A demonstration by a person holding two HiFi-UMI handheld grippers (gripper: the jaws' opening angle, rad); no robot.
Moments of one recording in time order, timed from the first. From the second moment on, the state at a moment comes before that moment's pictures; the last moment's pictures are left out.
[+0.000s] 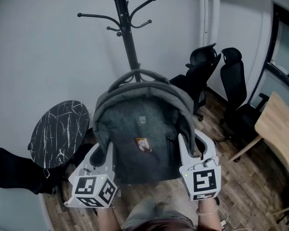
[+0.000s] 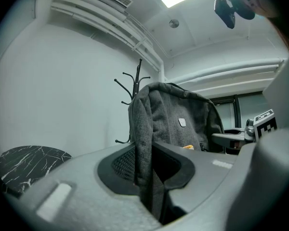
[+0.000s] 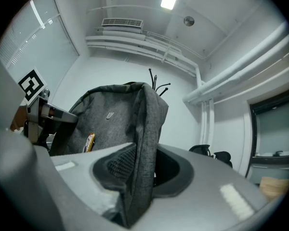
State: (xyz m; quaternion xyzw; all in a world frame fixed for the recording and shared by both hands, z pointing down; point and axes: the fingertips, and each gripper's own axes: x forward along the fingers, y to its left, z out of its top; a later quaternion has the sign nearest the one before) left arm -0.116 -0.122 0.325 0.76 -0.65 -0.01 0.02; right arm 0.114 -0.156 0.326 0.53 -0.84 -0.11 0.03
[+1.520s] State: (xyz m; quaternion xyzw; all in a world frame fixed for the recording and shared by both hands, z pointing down) left arm -0.147 -0.178 0.342 0.79 -0.62 0.00 0.05; right arm 0.083 -0.198 0.340 0.56 -0.82 -0.09 0.04
